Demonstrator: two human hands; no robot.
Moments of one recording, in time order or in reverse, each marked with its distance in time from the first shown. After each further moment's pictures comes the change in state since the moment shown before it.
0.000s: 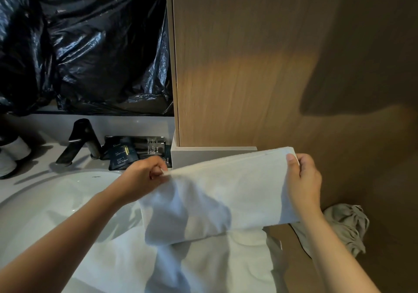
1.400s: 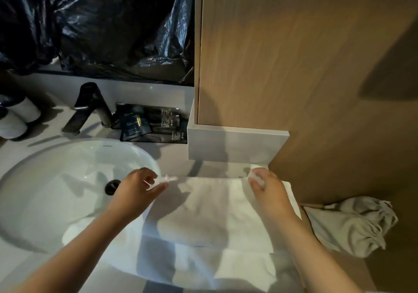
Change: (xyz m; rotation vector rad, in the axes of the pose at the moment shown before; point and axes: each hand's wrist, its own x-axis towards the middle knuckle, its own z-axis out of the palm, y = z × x) left_hand -0.053 -0.043 0.051 0.008 0.097 -0.555; right_hand -0.042 0.030 0.096 -0.301 -0.633 0.021
